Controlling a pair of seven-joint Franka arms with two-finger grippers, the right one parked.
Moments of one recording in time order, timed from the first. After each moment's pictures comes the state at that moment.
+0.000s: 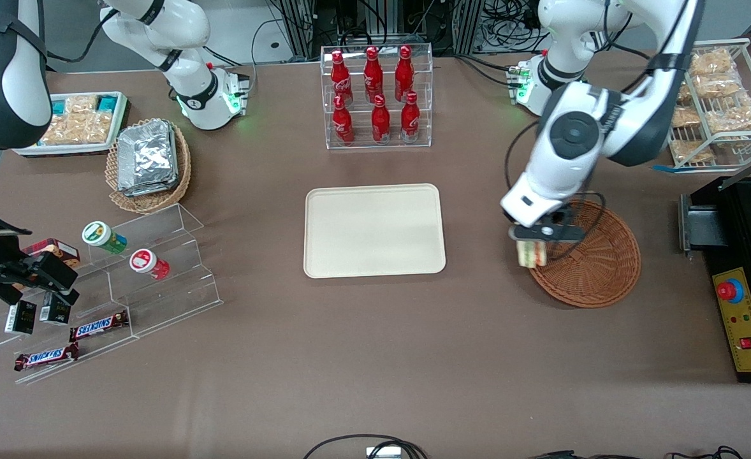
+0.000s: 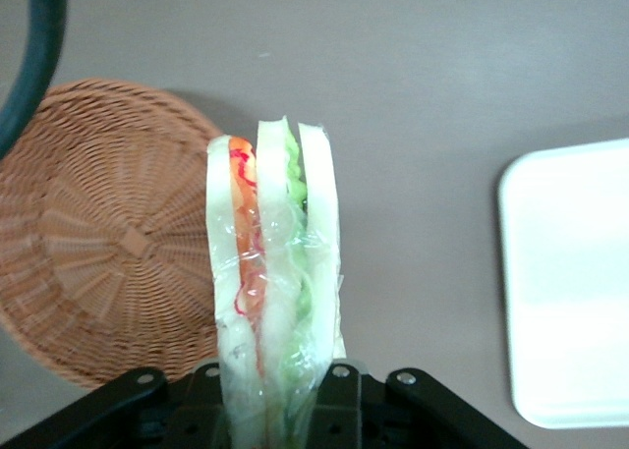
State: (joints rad) arm -0.04 0.09 -0.43 -2.07 0.15 2.09 -0.39
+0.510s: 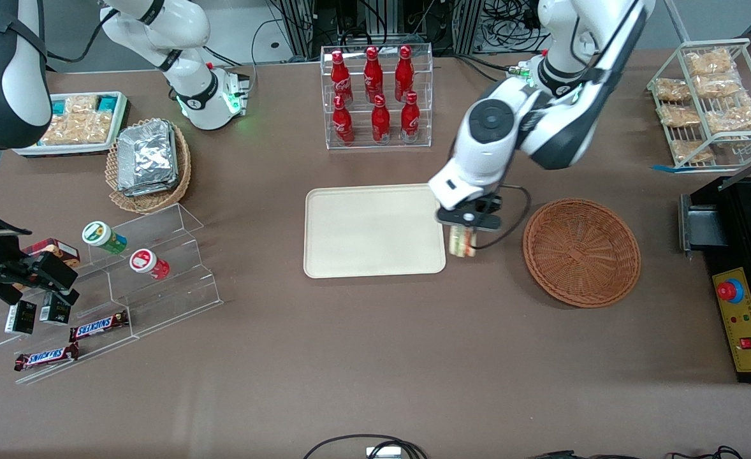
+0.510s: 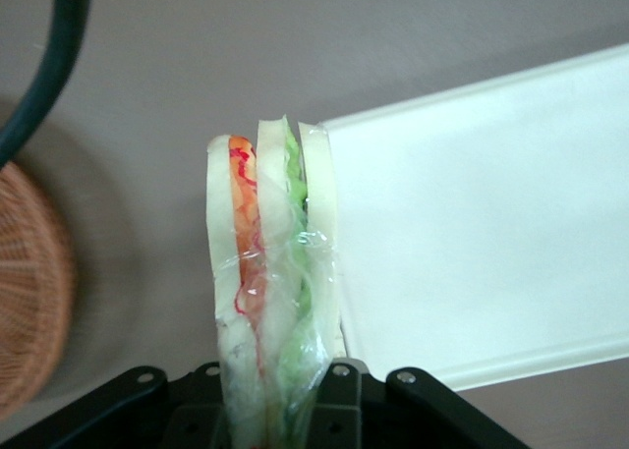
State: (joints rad) arm -0.12 0.24 -0.57 -2.01 0.15 2.15 -0.56
